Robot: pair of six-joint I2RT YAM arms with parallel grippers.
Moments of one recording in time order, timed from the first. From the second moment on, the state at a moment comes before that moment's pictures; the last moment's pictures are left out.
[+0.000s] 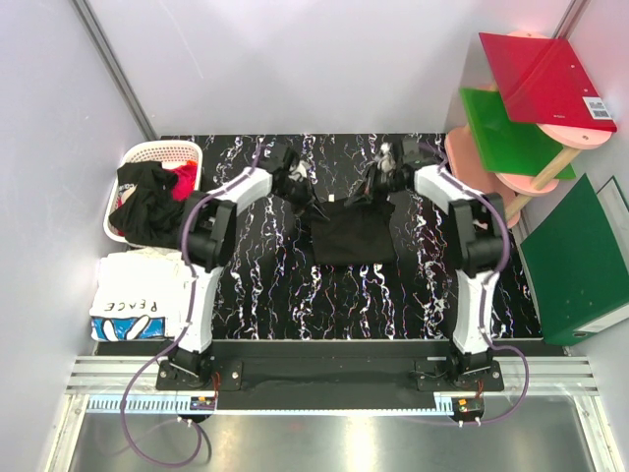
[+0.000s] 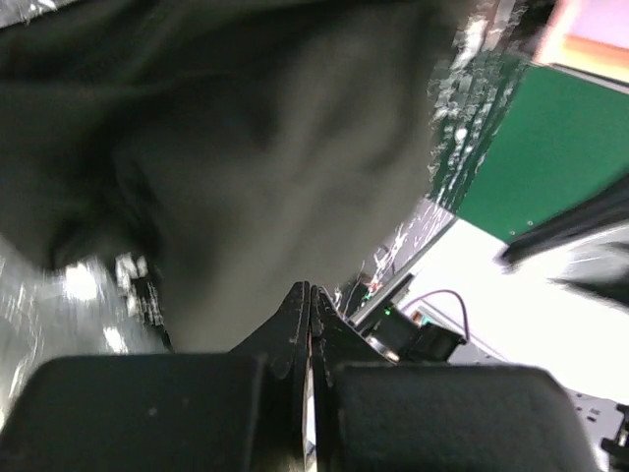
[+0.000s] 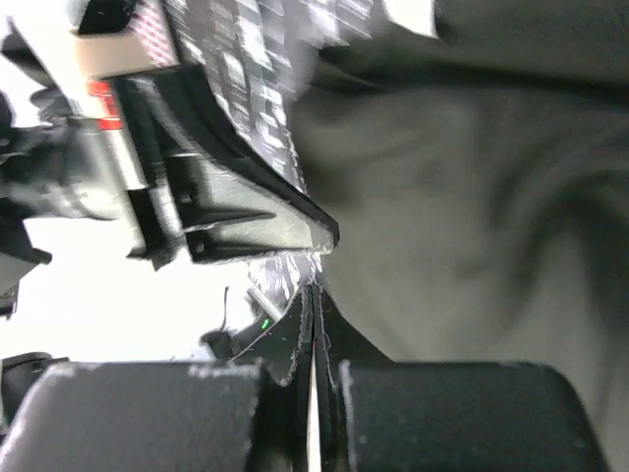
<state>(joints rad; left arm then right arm) -0.36 2.26 1.81 -0.64 0.75 -0.71 0.23 2.09 1.64 -0.48 -0.78 0.68</state>
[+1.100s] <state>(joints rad) -0.30 2.15 1.66 -0.58 0.75 -0.68 0.23 2.07 1.72 -0.64 -0.20 0.57</state>
